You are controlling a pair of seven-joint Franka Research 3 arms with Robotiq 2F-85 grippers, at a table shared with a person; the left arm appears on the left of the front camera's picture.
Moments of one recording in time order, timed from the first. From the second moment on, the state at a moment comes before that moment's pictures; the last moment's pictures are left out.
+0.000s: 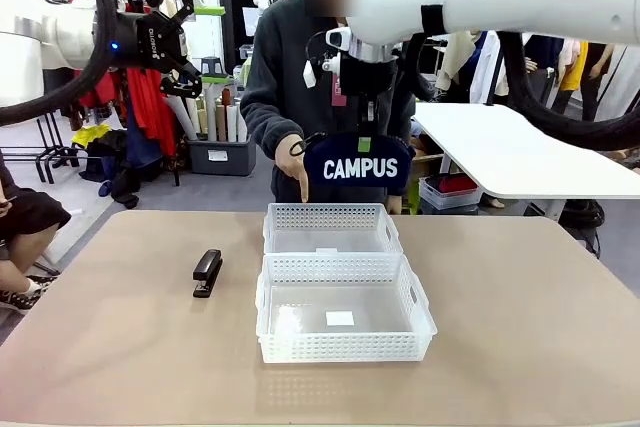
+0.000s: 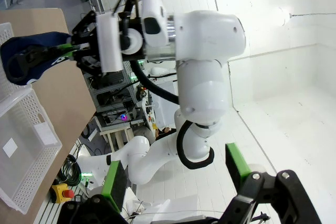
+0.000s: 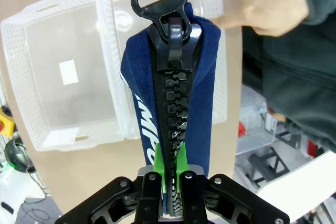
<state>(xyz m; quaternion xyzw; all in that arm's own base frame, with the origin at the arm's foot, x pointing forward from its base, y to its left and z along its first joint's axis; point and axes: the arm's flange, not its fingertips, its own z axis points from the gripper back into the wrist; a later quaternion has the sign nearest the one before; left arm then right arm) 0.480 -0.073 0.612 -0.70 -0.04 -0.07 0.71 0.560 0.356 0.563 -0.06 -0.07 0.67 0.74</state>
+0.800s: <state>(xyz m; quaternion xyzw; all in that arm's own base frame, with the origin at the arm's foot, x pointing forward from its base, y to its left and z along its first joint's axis) 0.480 -0.073 0.612 -0.70 -0.04 -0.07 0.71 0.576 0.389 0.456 -0.08 -0.02 0.71 0.70</state>
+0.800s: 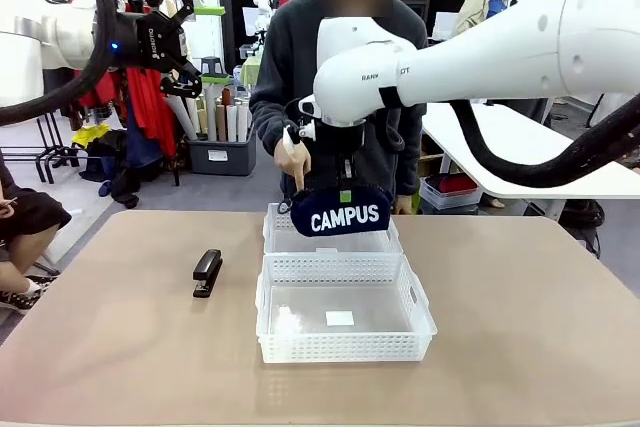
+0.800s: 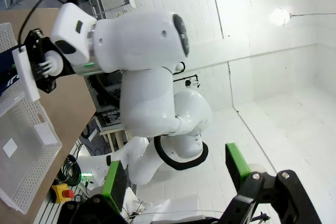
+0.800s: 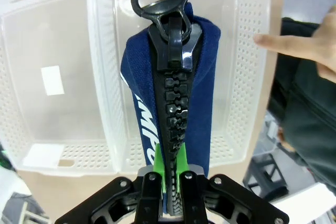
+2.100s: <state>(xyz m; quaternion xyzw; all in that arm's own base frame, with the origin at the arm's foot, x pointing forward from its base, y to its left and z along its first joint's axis) 0.480 -0.073 0.612 -0.70 -0.04 -0.07 0.71 0.605 0.389 0.382 -0.06 -0.03 0.67 0.74</state>
